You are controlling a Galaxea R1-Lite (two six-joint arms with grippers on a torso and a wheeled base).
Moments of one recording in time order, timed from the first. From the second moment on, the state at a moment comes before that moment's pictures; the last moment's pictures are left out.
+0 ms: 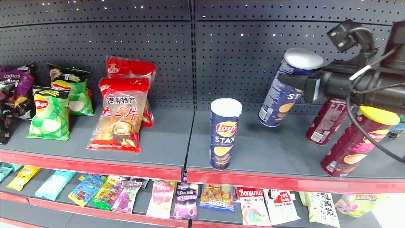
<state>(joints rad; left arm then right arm) -0.07 0.09 -0.19 0.27 0.00 0.09 0.31 1.57 -1.10 -0.36 0.22 -0.24</state>
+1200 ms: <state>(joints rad) -0.07 0.09 -0.17 0.27 0.00 0.09 0.44 2.03 -1.45 -0.36 0.17 -0.18</state>
